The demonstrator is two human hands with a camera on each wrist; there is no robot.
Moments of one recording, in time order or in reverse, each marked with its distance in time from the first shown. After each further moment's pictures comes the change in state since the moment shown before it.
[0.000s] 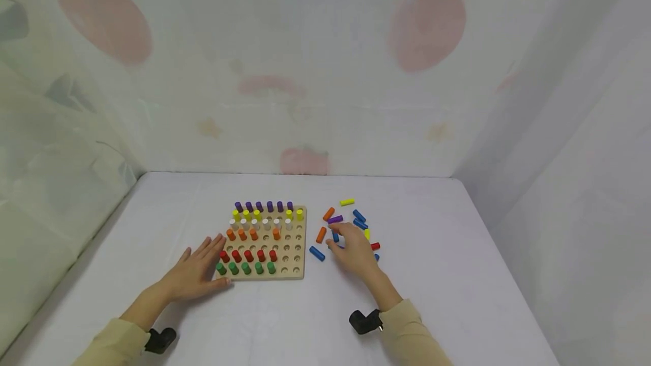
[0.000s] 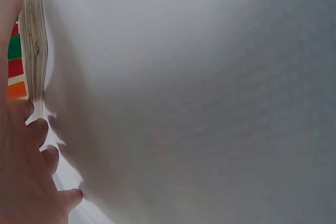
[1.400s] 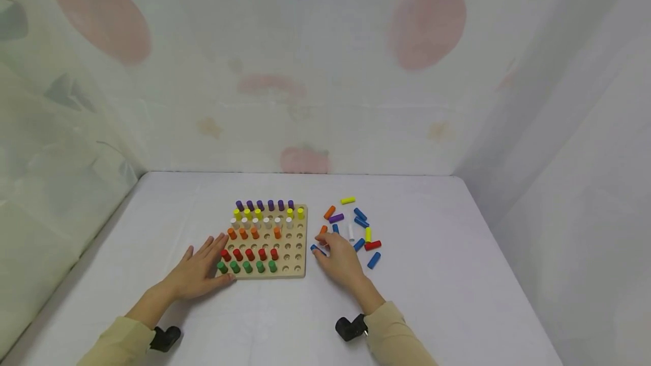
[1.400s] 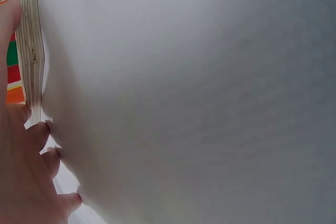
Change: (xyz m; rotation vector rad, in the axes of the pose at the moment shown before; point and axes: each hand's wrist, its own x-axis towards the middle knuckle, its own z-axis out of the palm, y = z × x) left_hand 0.003 0.003 0.001 -0.009 -0.023 -0.038; right_hand -0.007 -0.016 0.037 0.034 -0.105 0.125
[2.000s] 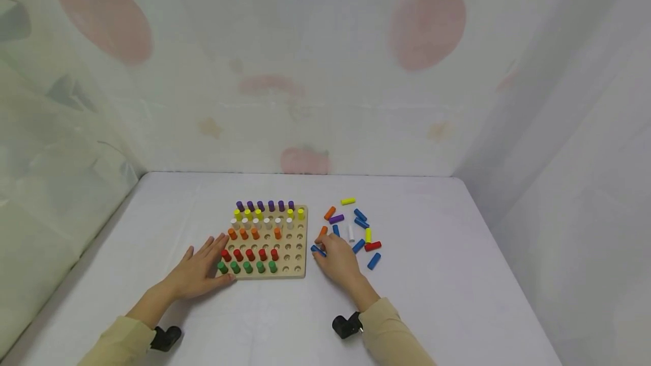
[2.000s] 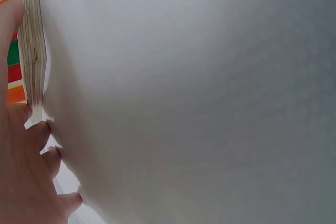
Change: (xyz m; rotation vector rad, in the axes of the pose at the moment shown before) left_hand 0.000 0.001 -0.001 0.000 0.006 -0.005; right_hand 0.005 -0.002 0.007 -0.181 -0.036 0.002
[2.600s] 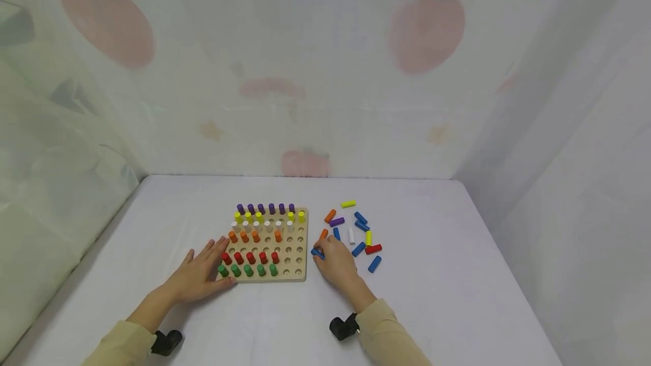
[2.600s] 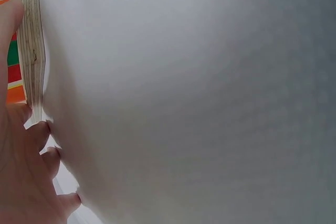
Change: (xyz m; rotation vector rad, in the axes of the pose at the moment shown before) left_hand -0.001 0.003 -0.001 -0.008 0.012 -0.009; right_hand 0.002 -0.005 0.001 0.019 0.000 -0.002
